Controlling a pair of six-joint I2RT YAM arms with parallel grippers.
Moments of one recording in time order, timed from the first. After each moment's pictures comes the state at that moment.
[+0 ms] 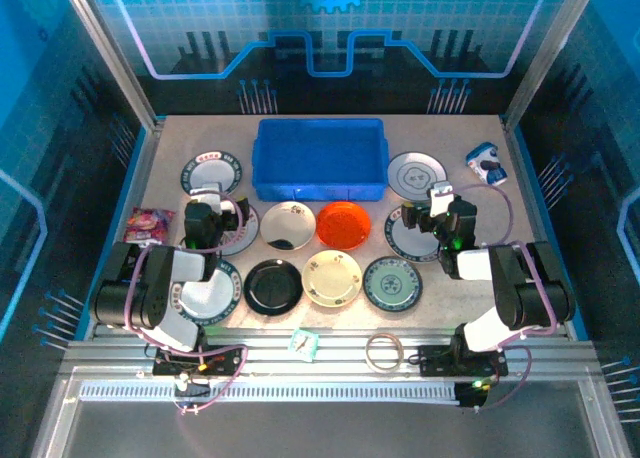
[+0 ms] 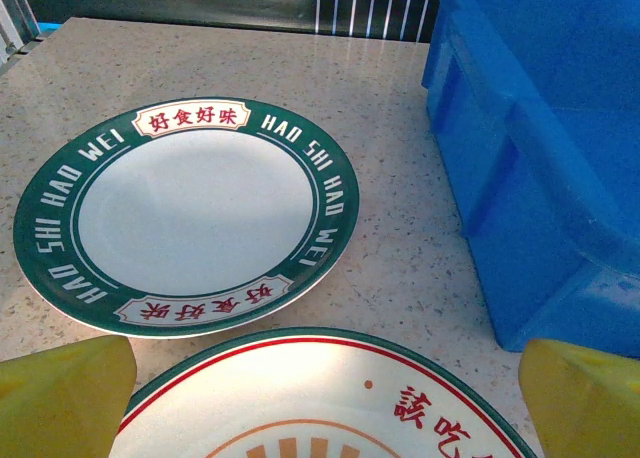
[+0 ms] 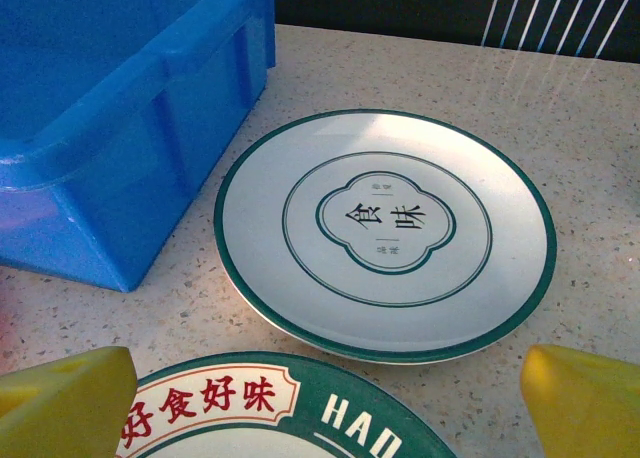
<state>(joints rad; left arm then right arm) -0.02 1.55 0.37 0.84 -0.06 -0.11 0.06 1.54 0.39 0.78 -0.10 -0.07</state>
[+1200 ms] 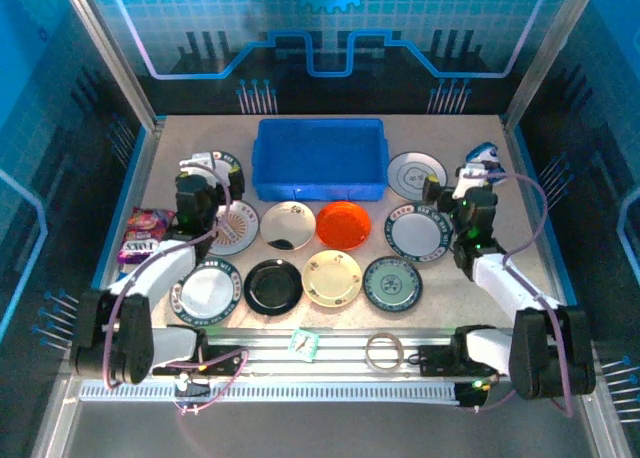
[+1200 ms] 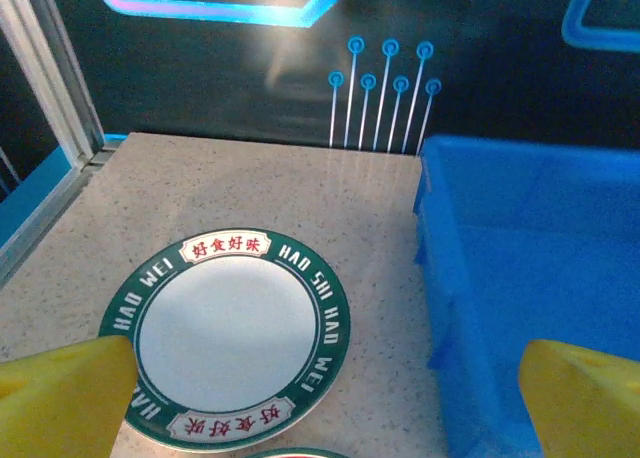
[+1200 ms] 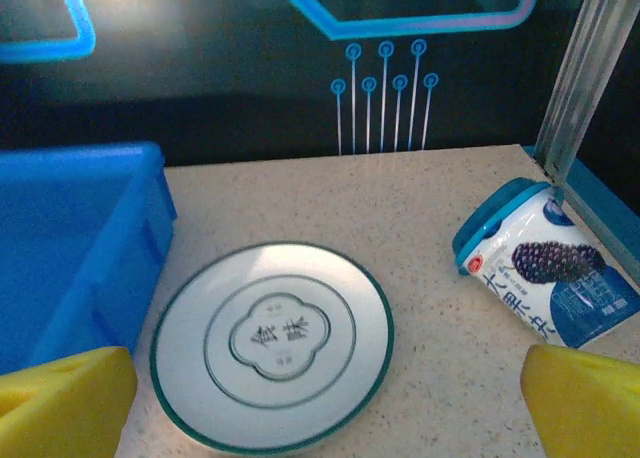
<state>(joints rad) -0.08 1.23 0.63 0.32 -0.21 -0.15 0.04 1.16 0.53 0.37 0.13 0.10</state>
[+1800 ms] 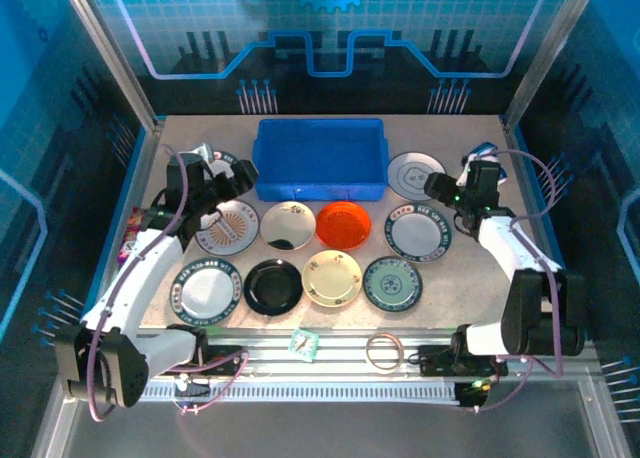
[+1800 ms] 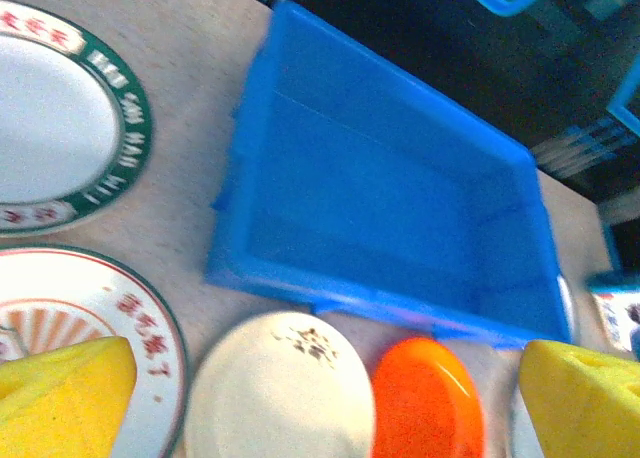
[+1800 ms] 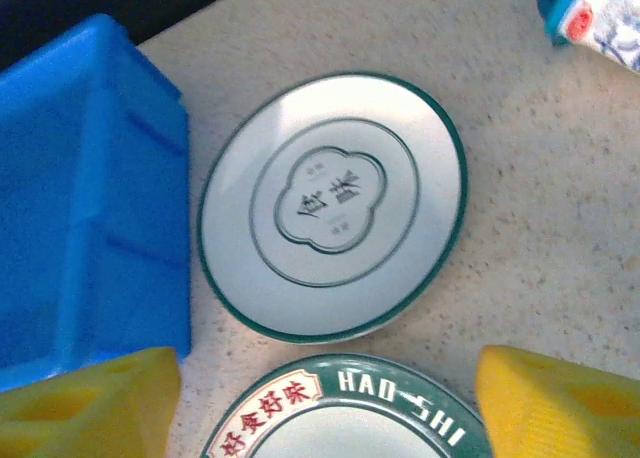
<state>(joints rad) -0.11 1.14 0.94 -0.34 0.17 -0.62 -0.07 1.39 0.81 -0.10 -0.15 0.41</state>
